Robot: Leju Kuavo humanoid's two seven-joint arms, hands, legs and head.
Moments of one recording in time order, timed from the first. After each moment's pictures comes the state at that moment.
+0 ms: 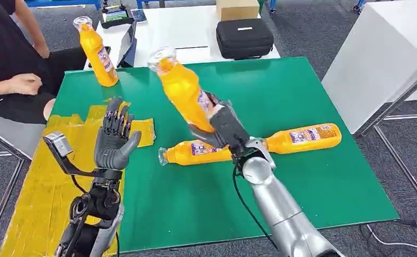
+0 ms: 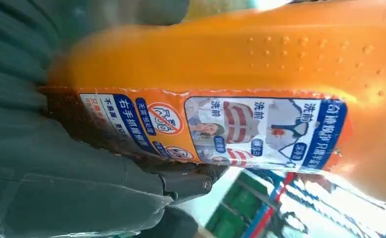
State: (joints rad) left arm -0.18 -0.08 -0.23 -1.51 0.47 0.02 -0.29; right arm -0.56 0.20 0.45 -1.02 0.29 -0.16 -0.19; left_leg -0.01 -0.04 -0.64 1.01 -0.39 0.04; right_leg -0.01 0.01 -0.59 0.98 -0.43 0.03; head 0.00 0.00
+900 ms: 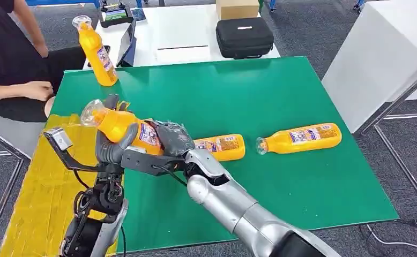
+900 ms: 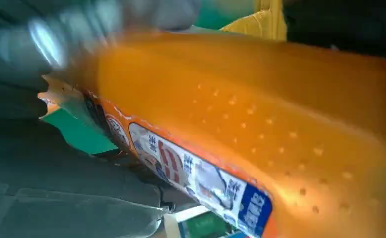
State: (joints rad) left arm -0.20 -0.11 -0.23 -1.48 0.53 0.08 -0.27; right arm -0.69 0.35 0.90 -0.71 0.62 -0.30 0.00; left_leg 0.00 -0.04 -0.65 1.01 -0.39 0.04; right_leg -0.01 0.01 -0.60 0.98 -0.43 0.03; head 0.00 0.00
